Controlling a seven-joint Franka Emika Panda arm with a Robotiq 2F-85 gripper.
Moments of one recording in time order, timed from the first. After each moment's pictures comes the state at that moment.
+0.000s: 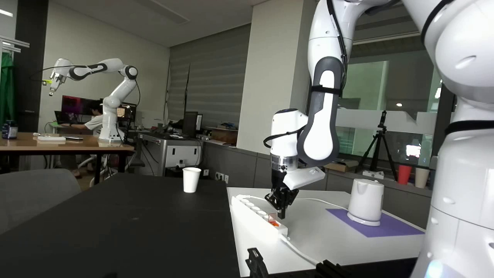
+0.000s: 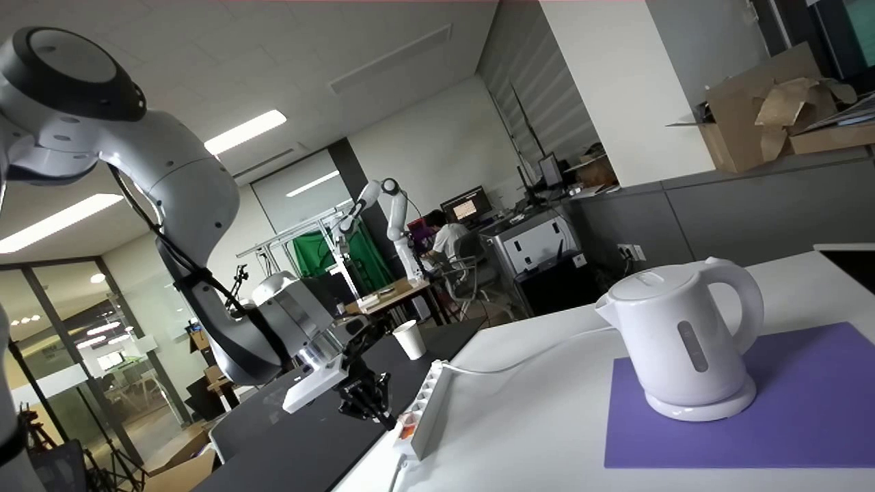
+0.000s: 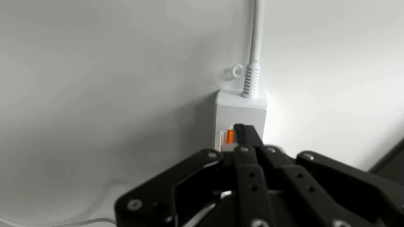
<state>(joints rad) 0.30 0.48 -0.24 -2.49 -0.96 3.09 0.74</state>
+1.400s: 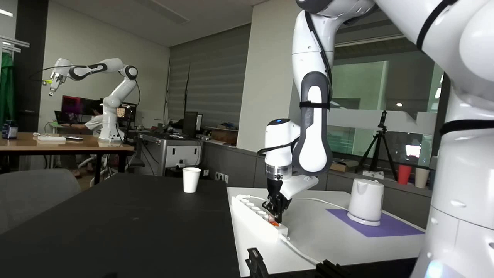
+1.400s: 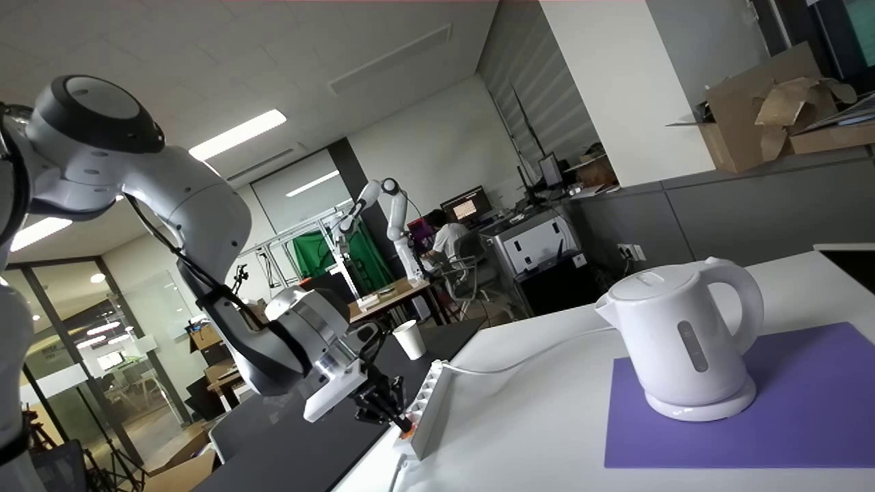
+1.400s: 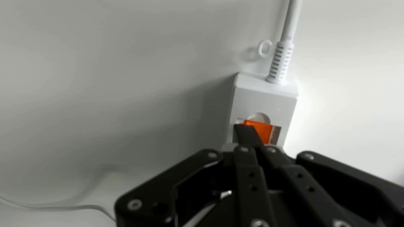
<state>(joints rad) 0.49 0.63 -0.41 -2.38 -0.96 3.16 0.75</state>
